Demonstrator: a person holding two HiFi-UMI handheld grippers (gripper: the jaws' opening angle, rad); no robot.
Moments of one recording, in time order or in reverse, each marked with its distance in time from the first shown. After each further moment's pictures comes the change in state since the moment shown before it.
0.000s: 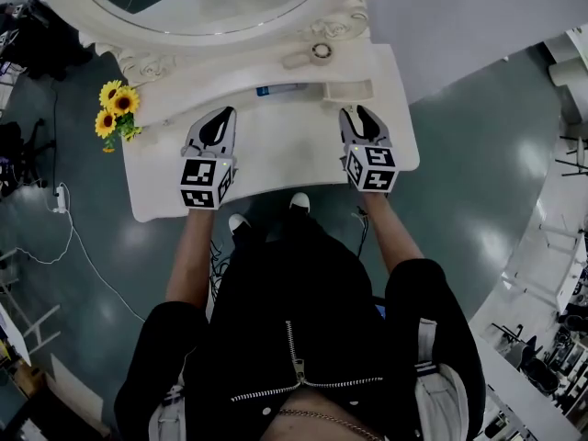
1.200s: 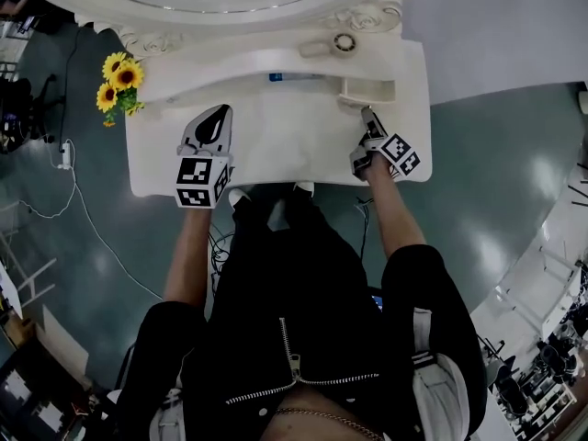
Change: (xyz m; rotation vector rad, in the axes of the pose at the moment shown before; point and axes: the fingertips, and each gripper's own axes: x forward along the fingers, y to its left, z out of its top) left arm 0.005 0.017 -0.042 -0.062 0.138 0.120; right arm 0.081 -0.082 -0.130 0.956 0.093 0.088
